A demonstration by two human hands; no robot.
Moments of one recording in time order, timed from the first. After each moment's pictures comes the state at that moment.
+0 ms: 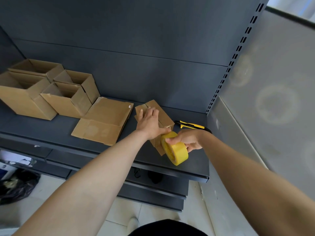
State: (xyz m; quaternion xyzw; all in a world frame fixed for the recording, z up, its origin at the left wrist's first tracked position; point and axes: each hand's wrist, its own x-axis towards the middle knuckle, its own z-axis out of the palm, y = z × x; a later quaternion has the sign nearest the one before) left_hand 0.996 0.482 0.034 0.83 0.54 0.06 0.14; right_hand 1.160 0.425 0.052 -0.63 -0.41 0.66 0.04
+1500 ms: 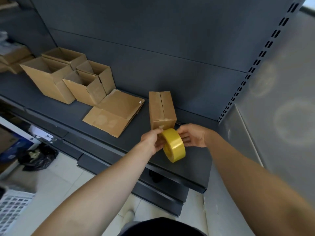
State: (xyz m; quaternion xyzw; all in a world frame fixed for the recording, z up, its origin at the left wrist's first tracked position) left_hand 1.016 0.433 0.021 0.11 0.63 0.37 0.67; right_hand 1.184 0.457 0.037 -0.60 -0.38 0.69 0.15
